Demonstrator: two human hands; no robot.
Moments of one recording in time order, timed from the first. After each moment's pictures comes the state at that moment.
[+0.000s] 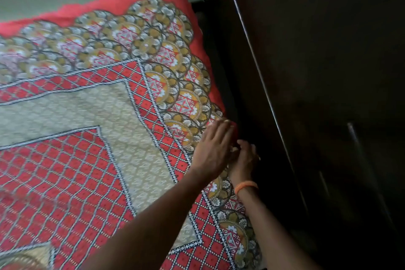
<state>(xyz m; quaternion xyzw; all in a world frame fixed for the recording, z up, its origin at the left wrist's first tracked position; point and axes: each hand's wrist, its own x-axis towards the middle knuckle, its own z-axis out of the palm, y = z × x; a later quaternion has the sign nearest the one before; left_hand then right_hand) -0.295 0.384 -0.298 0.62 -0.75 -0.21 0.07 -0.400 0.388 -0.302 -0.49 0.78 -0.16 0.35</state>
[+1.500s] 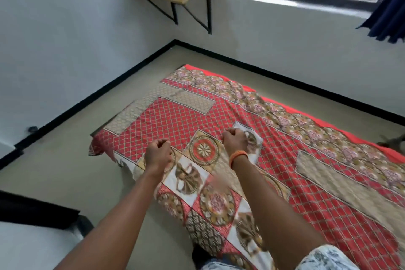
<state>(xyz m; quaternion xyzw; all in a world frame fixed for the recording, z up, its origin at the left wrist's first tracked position) 0.405 1.119 0.059 0.79 0.14 -0.09 0.59 0.371 0.908 0.049 -0.67 0.40 -0.07 0.62</state>
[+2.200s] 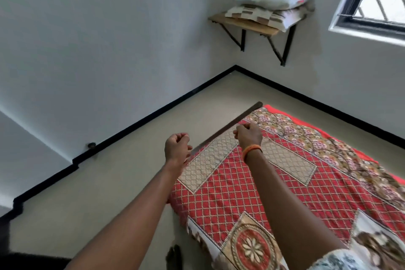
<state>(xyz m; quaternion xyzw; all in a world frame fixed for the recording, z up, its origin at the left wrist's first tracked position) 0.826 1.389 0.092 0.74 0.19 0.00 0.65 0.843 1.191 0.087 -0.69 0.32 -0.09 0.64</state>
